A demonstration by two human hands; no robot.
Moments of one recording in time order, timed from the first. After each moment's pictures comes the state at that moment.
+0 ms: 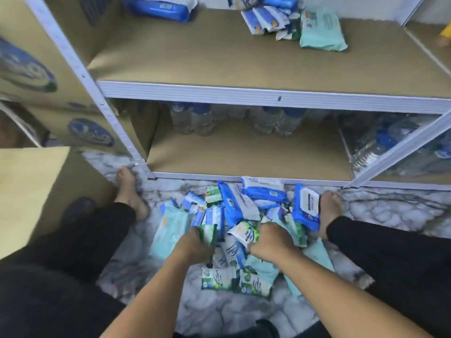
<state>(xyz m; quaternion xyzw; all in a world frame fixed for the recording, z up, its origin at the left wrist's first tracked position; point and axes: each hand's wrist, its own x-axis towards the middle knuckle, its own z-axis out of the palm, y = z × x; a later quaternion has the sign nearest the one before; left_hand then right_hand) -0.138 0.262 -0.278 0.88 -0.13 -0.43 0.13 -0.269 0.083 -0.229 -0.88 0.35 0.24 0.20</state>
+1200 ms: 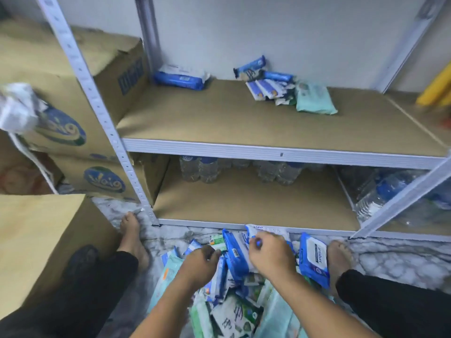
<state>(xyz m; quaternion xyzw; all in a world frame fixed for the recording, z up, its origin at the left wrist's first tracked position) -0.093 0.229 -0.238 0.89 -0.24 -0.30 0.25 -0.208 0.070 -0.184 -0.90 0.38 -0.04 0.22</state>
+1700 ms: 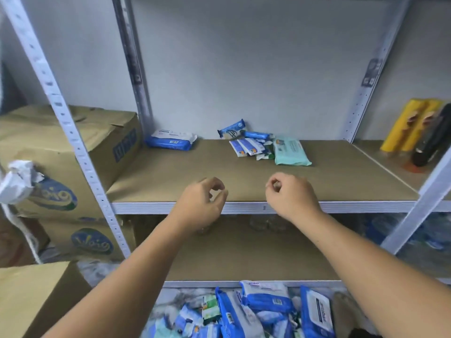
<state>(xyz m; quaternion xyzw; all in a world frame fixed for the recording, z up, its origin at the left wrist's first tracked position) -0.003 0.125 0.009 0.83 -0.42 0.00 0.36 -0.139 -0.057 0.021 -0.89 0.33 -0.26 0.18</state>
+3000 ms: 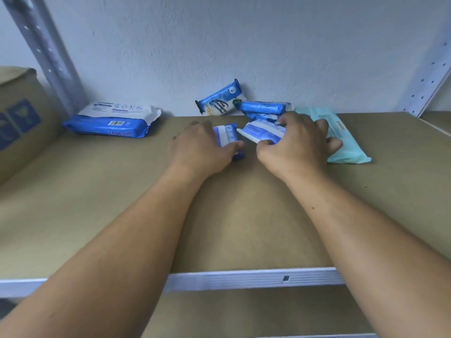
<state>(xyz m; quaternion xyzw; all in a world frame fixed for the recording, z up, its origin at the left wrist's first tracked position) 0.170 -0.100 -0.029 0.90 -0.33 0.07 0.27 0.048 -0.221 -0.029 -0.84 0.42 -0.33 0.09</state>
